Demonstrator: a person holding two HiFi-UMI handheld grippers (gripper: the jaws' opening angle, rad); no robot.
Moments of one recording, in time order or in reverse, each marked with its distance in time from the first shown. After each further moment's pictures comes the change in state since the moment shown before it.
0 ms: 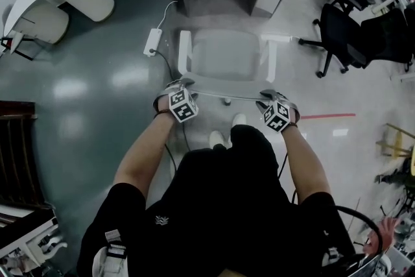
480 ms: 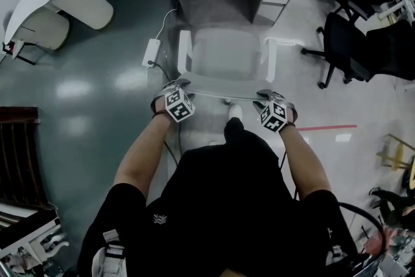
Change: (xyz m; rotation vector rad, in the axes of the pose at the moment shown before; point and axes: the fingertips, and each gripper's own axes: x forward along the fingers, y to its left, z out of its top) left arm 0.045 0.095 0.035 -0.068 0.034 0.011; right arm 0.033 -0.108 0.006 -0.048 -0.027 0.030
